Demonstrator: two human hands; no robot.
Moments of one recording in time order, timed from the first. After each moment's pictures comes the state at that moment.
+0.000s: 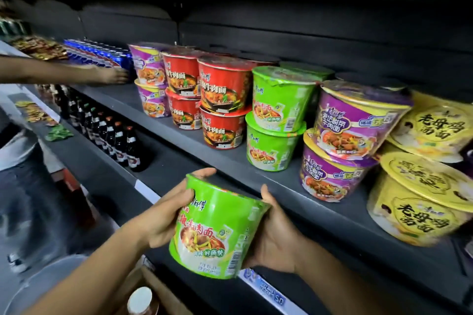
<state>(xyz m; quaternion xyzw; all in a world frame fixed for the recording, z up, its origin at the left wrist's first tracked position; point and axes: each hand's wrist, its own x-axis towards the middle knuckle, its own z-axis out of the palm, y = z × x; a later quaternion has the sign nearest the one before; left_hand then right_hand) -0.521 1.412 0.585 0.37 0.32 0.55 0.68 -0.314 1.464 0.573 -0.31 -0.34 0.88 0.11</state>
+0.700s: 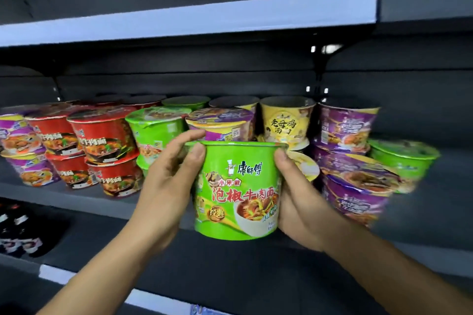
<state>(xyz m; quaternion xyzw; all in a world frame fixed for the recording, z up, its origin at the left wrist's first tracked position) -0.332 1.411 0.724 0.59 0.31 0.60 0.43 -0.151 1.405 0.703 -0.25 -0.48 0.68 0.50</state>
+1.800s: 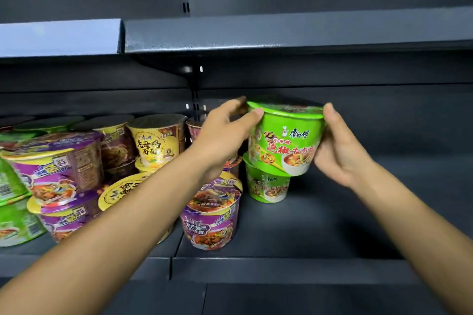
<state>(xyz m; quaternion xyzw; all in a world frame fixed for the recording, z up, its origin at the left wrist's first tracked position) -0.003 1.432 0.795 0.66 0.28 0.49 0.49 0.187 1.403 0.762 -0.26 -0.48 0.49 0.68</state>
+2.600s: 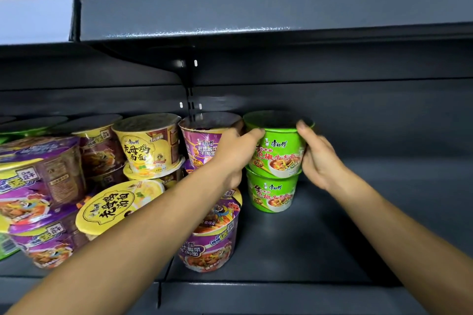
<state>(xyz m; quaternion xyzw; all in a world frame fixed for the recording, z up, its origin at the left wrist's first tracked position) 0.046 1.498 0.757 0.55 0.38 0.47 0.58 0.202 1.484 0.720 -0.32 -0.44 0.47 0.70</state>
